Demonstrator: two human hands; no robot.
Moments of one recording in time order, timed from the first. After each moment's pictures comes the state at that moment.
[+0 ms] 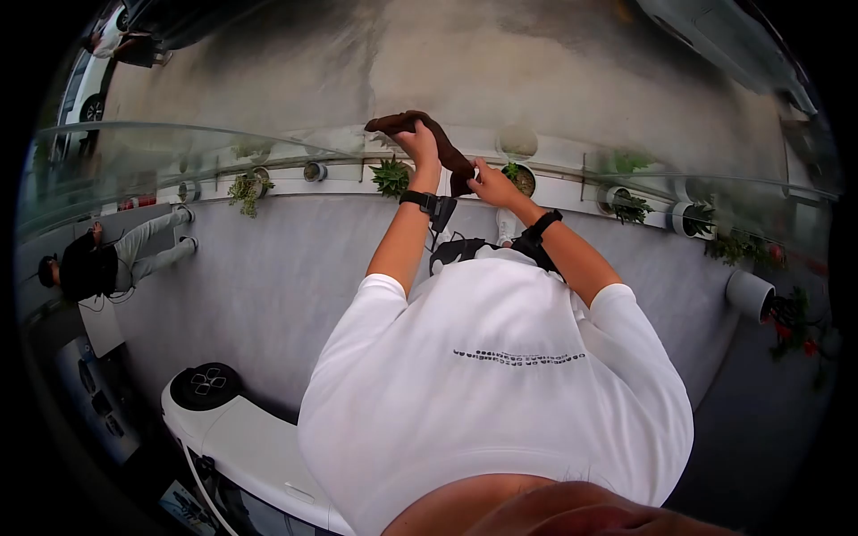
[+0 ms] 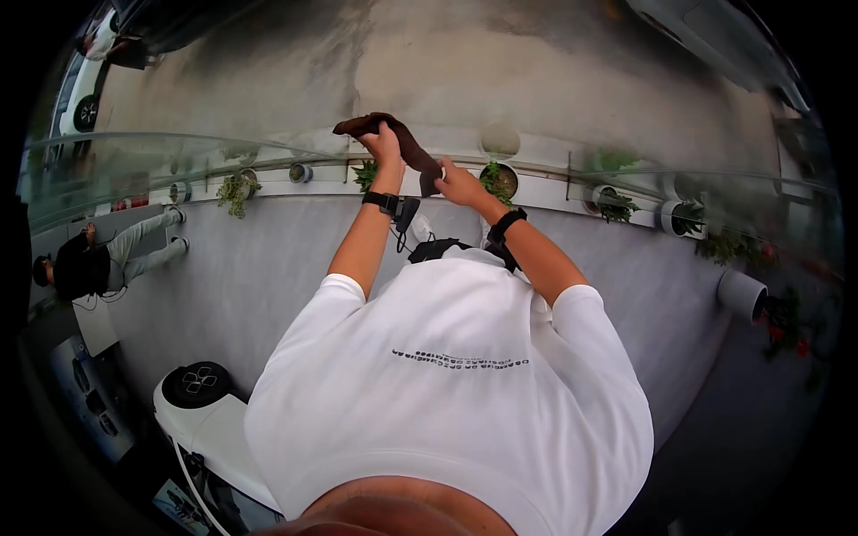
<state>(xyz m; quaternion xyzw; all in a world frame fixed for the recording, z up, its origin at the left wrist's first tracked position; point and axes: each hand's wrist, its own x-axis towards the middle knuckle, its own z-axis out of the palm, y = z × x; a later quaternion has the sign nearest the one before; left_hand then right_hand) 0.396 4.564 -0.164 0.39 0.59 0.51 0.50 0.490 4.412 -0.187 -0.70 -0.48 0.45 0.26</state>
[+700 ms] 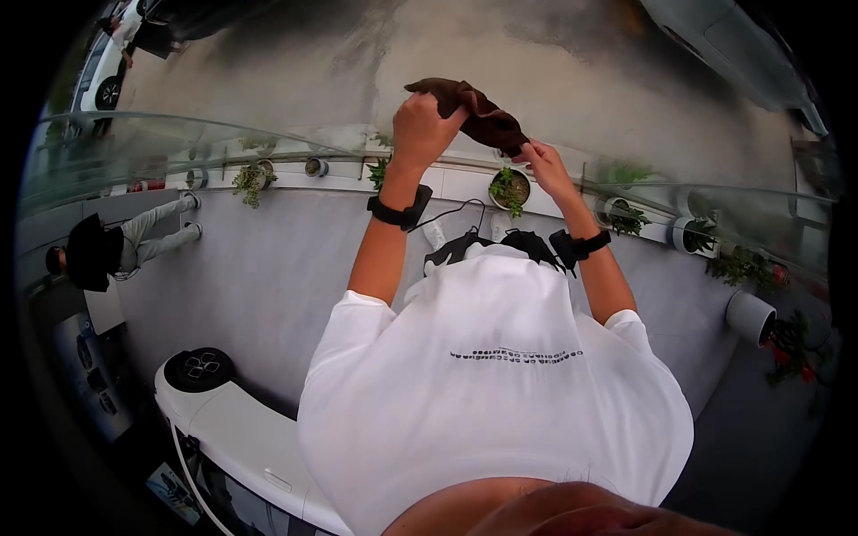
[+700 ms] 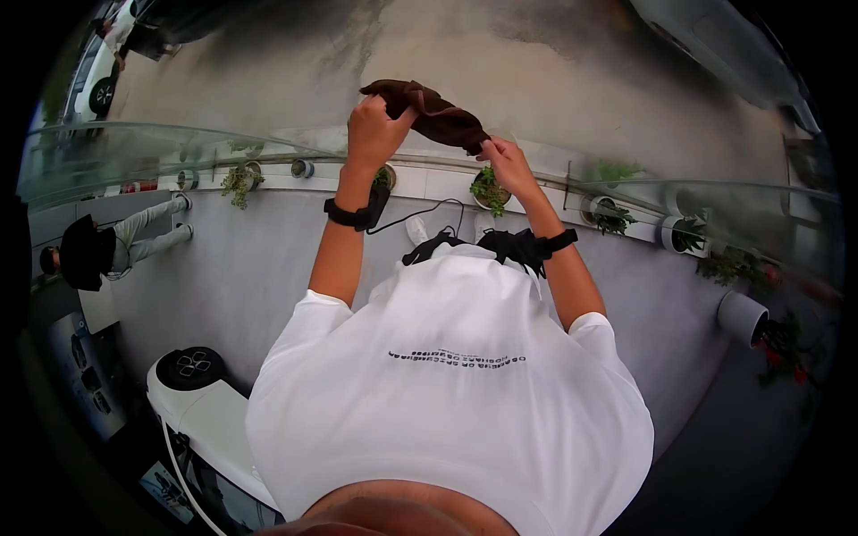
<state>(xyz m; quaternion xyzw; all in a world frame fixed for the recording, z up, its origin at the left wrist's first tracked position) 0.430 4.517 0.026 0.84 0.39 0.27 0.26 0.611 4.354 -0.096 -0.67 -0.35 0.47 0.46</state>
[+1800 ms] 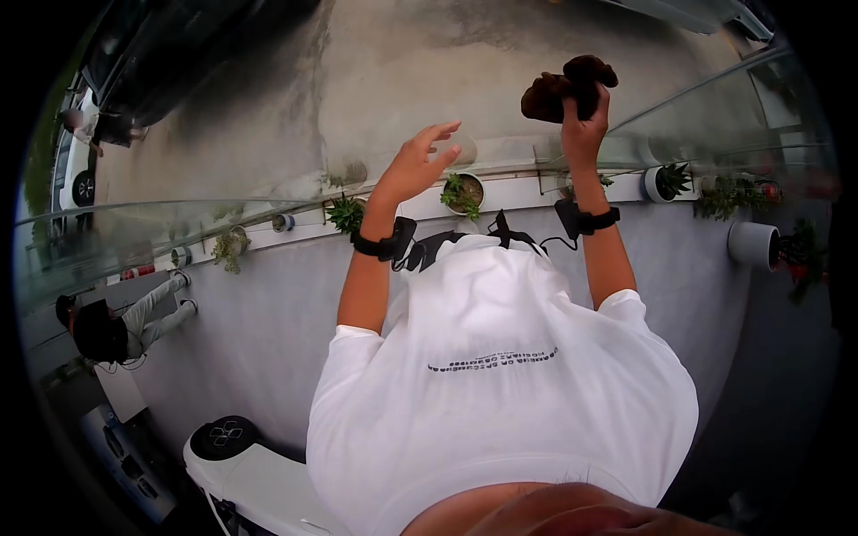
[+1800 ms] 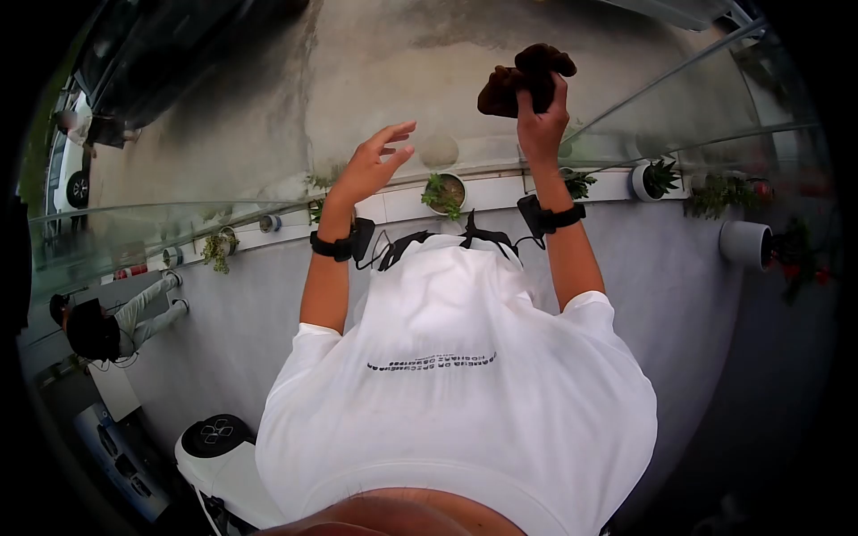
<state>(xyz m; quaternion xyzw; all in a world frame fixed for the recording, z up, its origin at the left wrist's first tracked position) 0.506 4.413 -0.004 0.82 0.17 0.07 0.54 0.734 4.241 -0.021 -0.69 -0.26 -0.05 0.67</state>
